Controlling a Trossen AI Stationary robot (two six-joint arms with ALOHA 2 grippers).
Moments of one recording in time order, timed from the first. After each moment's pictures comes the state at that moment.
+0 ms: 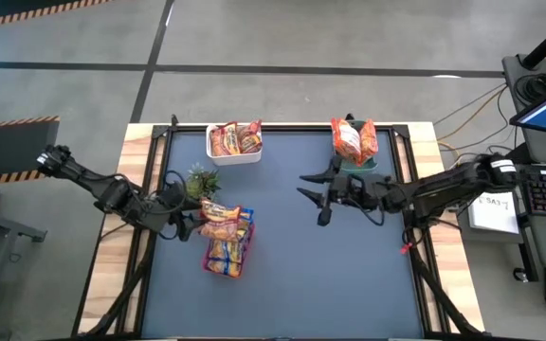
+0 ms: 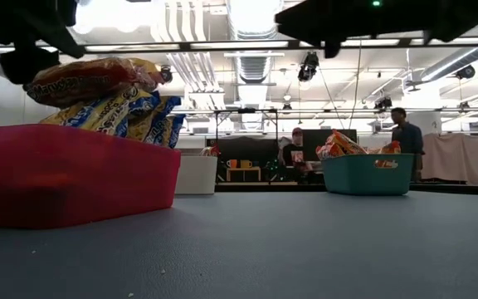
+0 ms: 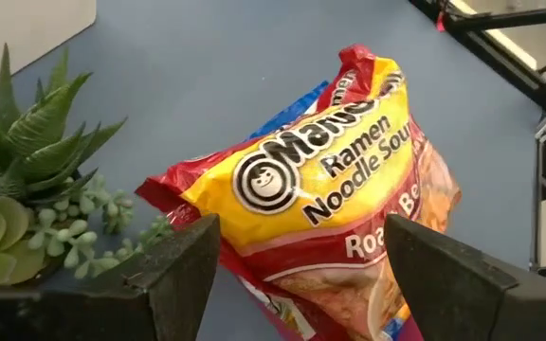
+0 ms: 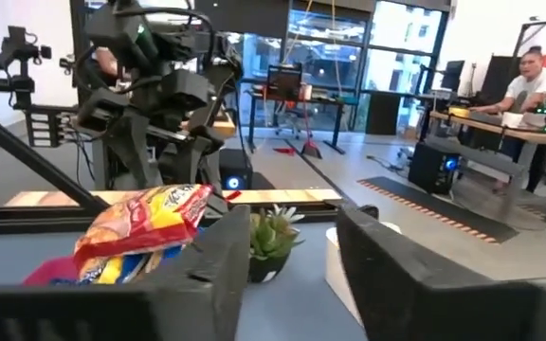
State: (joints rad) left arm -0.48 0.70 0.66 -0.74 -0.52 -1.00; right arm 0.07 1.27 0.57 0.80 0.29 -0.12
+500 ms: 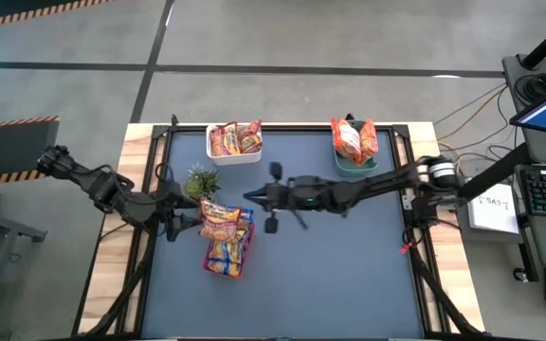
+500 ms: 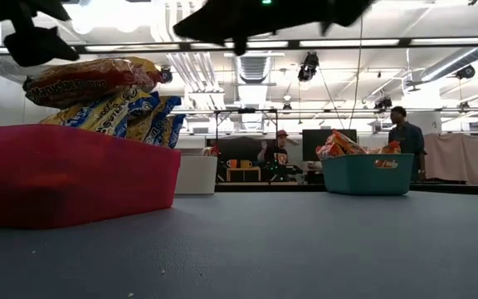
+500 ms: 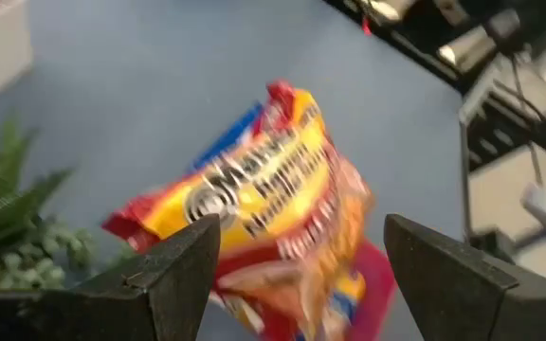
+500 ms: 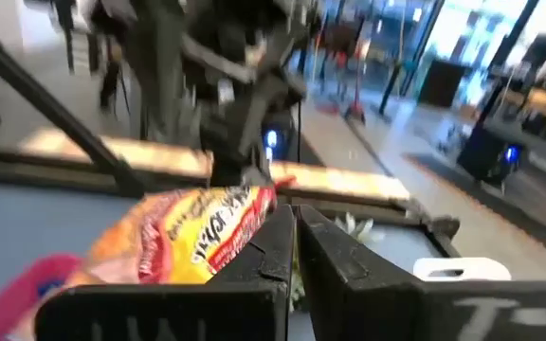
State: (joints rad) left arm -0.48 0.62 0.72 -0.74 -0.44 -0.85; right arm 0.06 1.79 1.18 0.53 0.15 -0.20
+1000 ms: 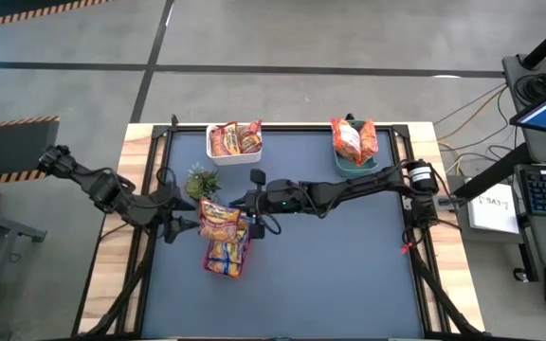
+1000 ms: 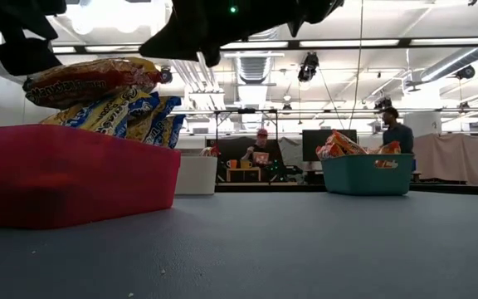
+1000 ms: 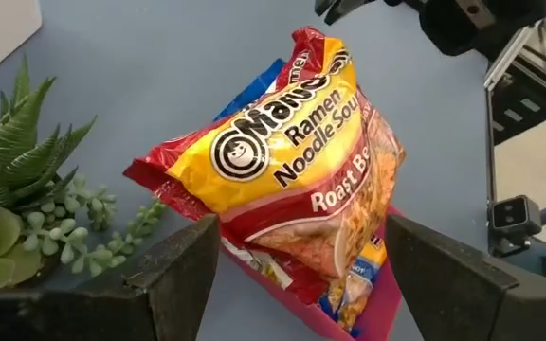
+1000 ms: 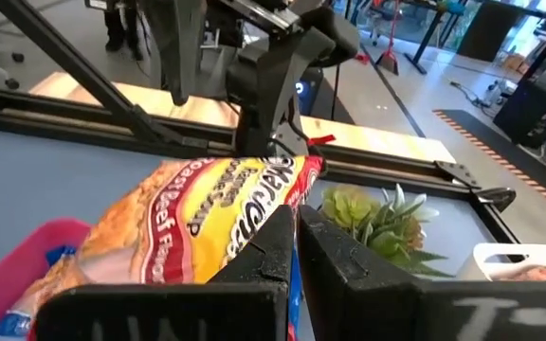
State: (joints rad) left arm -0.50 0.61 0.69 -0.82 -0.41 -0.88; right arm 0.06 1.97 1.45 0.27 0.10 -0.18
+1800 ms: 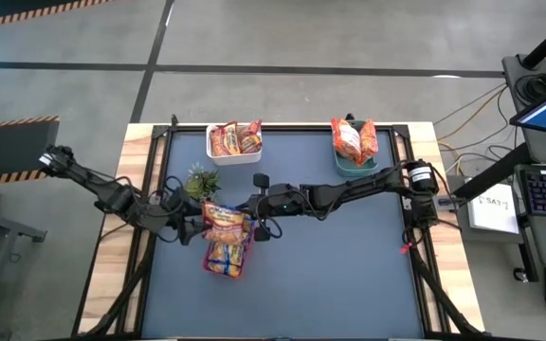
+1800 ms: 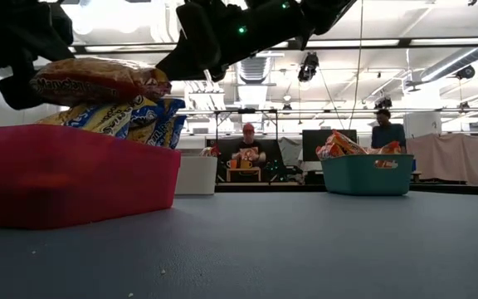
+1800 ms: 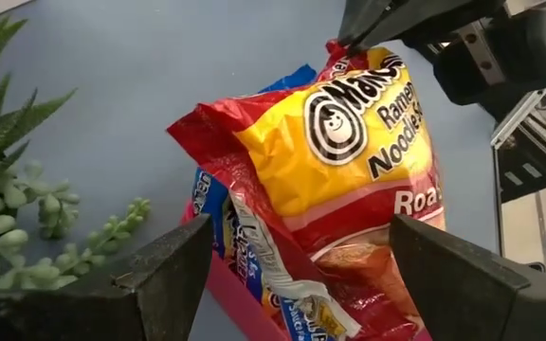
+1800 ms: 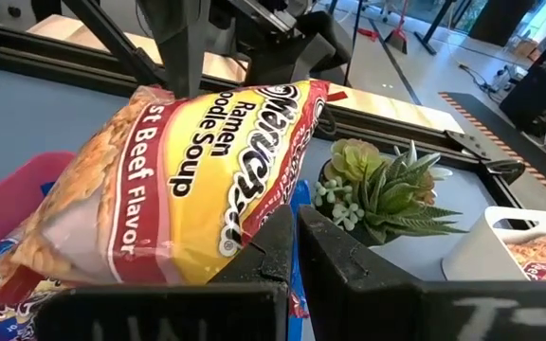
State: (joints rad) left arm -0.50 0.62 0.46 -0.50 -0.51 -0.99; right arm 0.06 1.97 1.37 0.26 0.10 -0.22
